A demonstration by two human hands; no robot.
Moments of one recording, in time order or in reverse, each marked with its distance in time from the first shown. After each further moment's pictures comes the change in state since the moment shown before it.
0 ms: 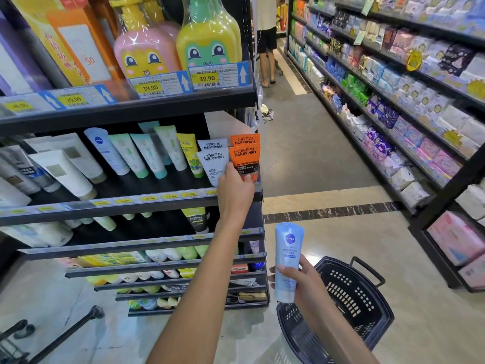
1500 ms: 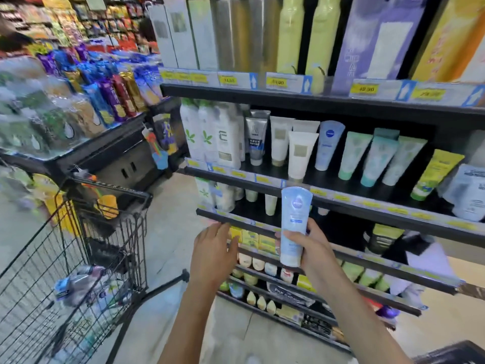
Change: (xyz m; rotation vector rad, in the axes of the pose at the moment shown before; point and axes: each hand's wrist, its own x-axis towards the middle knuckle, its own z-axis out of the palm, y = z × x) left_hand -0.075 -0.405 -0.429 0.479 0.124 -0.043; right_hand 0.026 0.119 0.472 -0.224 -0.344 -0.081
